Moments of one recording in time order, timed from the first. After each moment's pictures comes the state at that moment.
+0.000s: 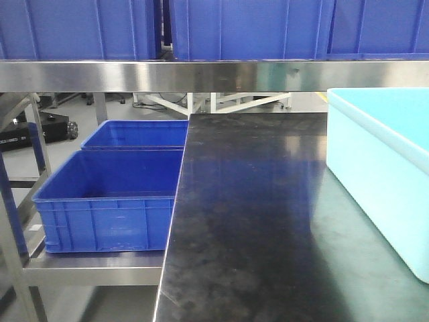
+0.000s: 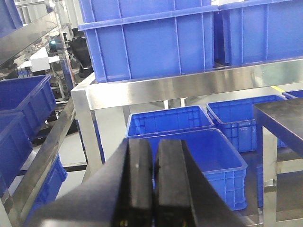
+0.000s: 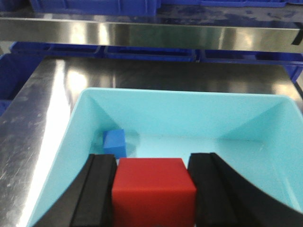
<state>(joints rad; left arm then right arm) -0.06 -0.01 0.01 -0.03 0.02 0.14 0.09 0.50 -0.62 -0.02 0.56 0.05</state>
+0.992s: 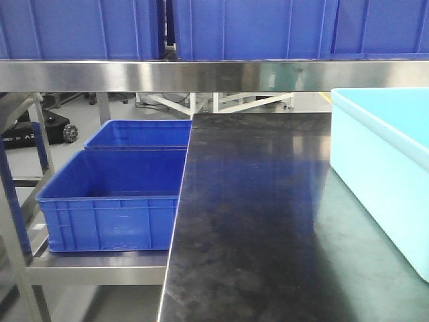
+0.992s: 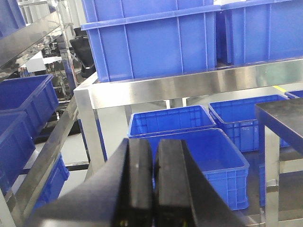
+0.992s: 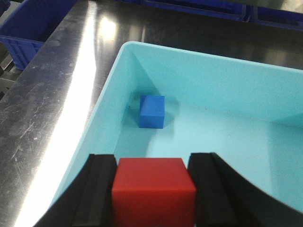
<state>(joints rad) -0.06 -0.01 0.01 -0.03 0.02 0.14 0.22 0.68 -0.62 -0.02 0.55 0.03</state>
